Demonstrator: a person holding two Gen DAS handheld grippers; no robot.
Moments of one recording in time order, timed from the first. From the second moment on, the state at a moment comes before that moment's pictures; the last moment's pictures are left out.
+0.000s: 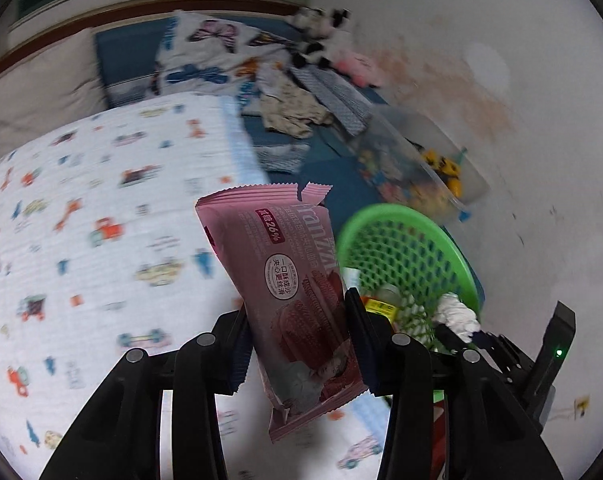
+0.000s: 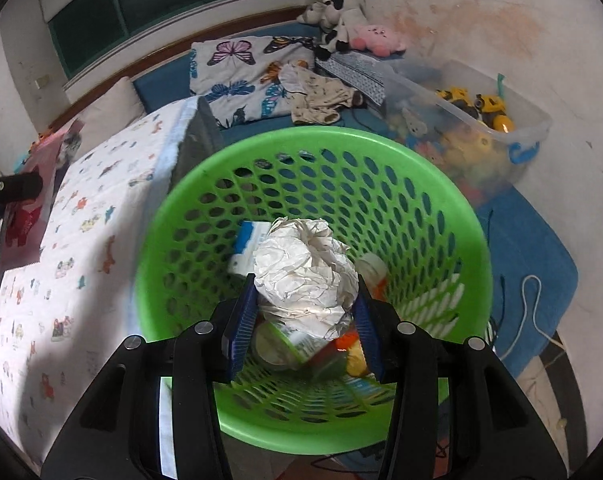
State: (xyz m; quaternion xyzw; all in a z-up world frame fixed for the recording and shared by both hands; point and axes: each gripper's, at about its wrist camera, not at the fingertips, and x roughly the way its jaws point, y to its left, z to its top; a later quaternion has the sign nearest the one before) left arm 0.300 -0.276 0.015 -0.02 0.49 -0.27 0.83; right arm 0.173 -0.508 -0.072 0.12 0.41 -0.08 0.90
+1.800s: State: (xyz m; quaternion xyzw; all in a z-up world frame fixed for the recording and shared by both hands) left arm 0.239 -0.284 0.025 0.06 0.41 -0.30 0.86; right arm 0.104 -0.462 -0.036 0.13 0.38 -0.06 0.91
